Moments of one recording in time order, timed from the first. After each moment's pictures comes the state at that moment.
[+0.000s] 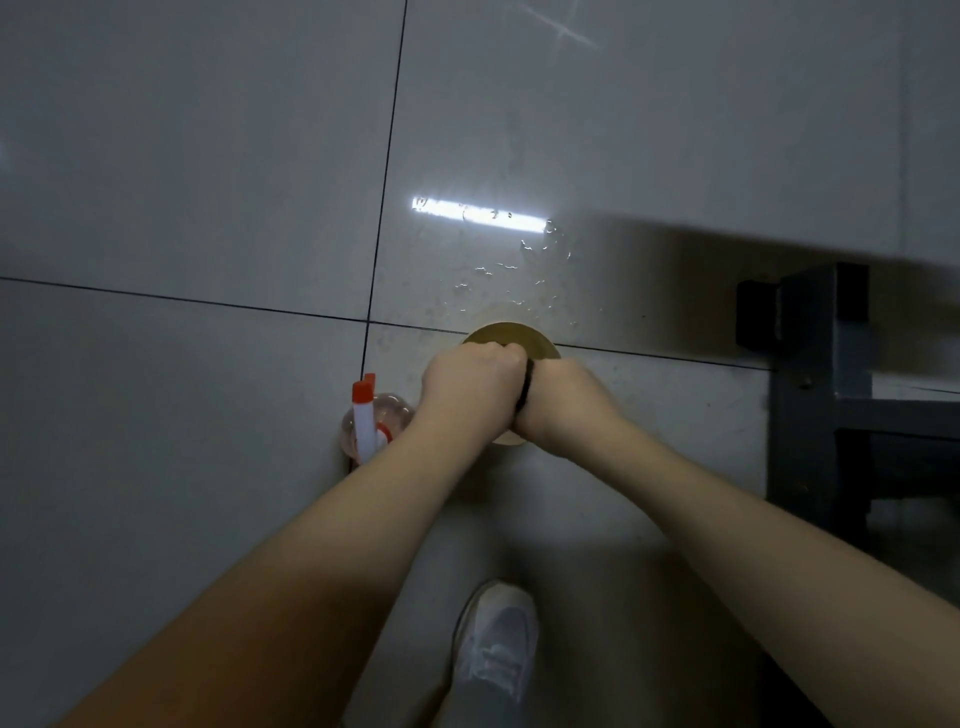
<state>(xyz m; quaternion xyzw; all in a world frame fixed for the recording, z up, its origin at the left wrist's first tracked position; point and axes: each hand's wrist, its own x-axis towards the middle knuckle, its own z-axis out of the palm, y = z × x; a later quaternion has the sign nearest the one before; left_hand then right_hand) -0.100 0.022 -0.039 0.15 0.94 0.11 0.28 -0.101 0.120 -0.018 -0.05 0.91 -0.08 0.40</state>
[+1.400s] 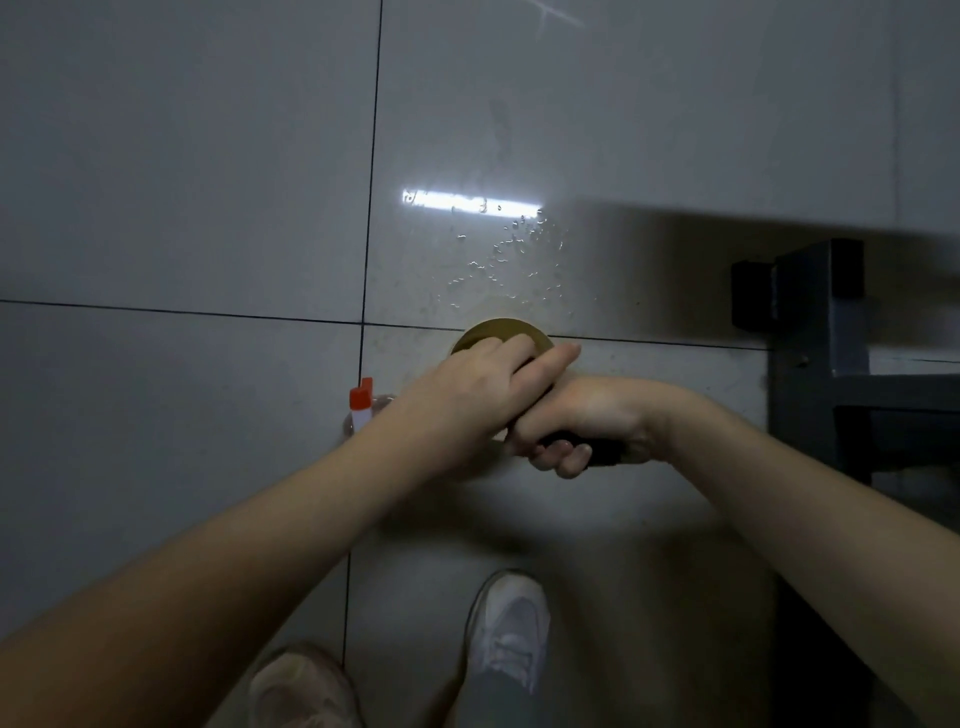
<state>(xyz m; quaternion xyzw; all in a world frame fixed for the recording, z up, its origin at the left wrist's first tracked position) -0.092 -0.004 -0.040 0.40 0.85 0.33 -0.01 -0.111 0.139 0.028 0.17 0.56 -0.48 0.65</state>
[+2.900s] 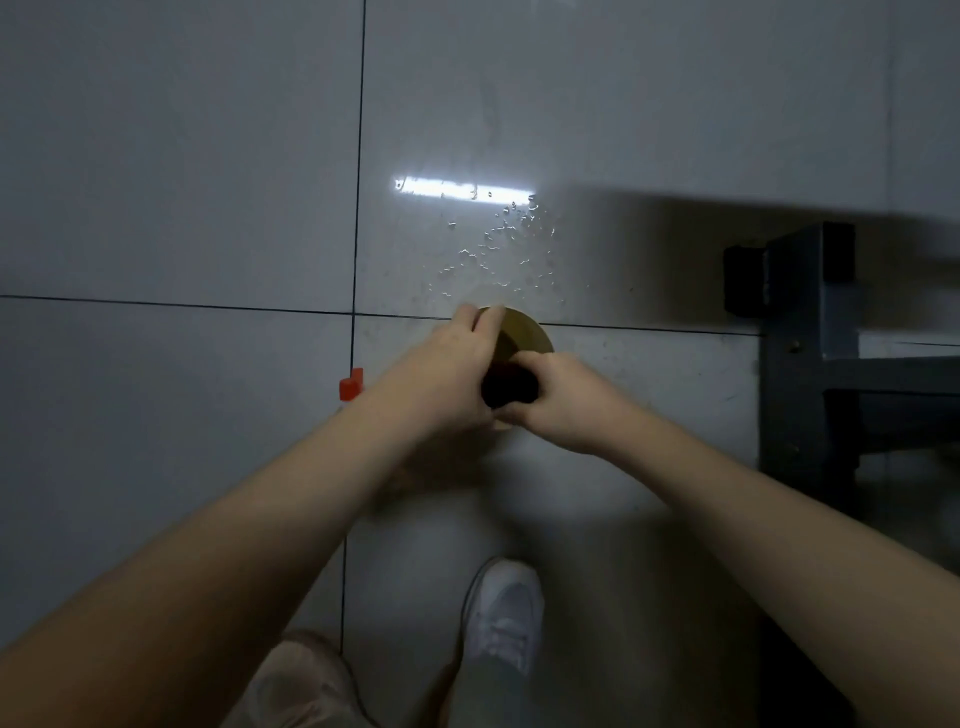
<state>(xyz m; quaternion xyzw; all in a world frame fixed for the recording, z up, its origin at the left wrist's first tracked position) -0.107 0.000 -0.028 0.16 0.87 0.25 0.38 -0.093 0.144 -0.013 -0.02 0.87 -0.27 0.41</state>
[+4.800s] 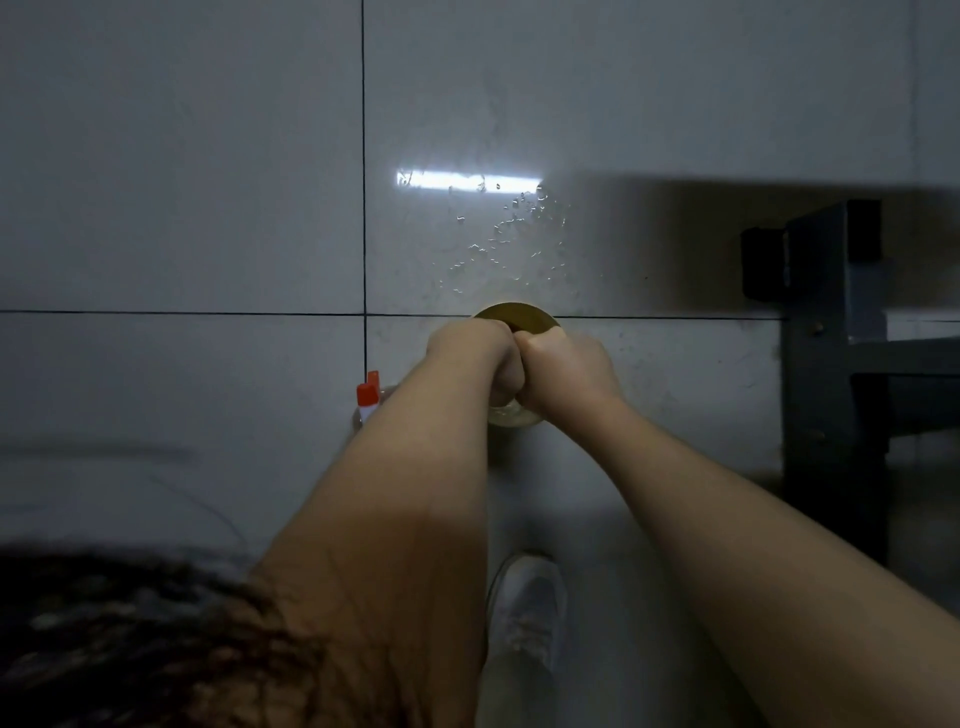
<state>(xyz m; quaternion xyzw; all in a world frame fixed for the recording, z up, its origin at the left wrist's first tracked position) -0.149 0.030 -0.044 0.06 0.77 0.08 0.62 -0.101 0.124 -0.041 -0.11 0.95 -0.03 0.29</state>
